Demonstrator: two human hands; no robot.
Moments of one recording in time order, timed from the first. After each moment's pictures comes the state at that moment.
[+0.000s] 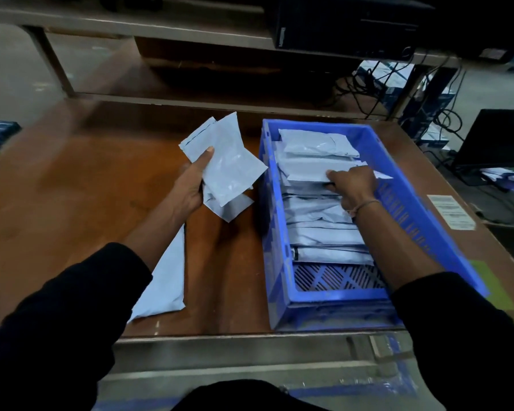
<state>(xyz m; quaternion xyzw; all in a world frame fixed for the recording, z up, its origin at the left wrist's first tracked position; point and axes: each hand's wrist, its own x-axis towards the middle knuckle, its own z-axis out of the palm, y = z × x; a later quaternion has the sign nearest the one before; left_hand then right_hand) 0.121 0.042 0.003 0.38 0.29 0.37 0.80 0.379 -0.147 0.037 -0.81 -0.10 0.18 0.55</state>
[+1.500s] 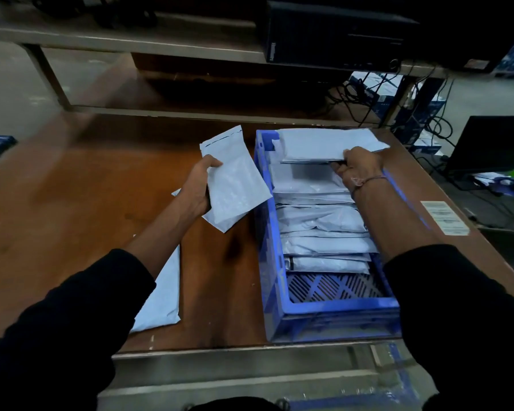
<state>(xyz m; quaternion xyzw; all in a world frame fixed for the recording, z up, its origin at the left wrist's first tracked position) 0.141 0.015 0.044 0.42 0.36 0.28 0.79 0.414 -0.121 0.078 -0.54 0.03 0.25 0.81</state>
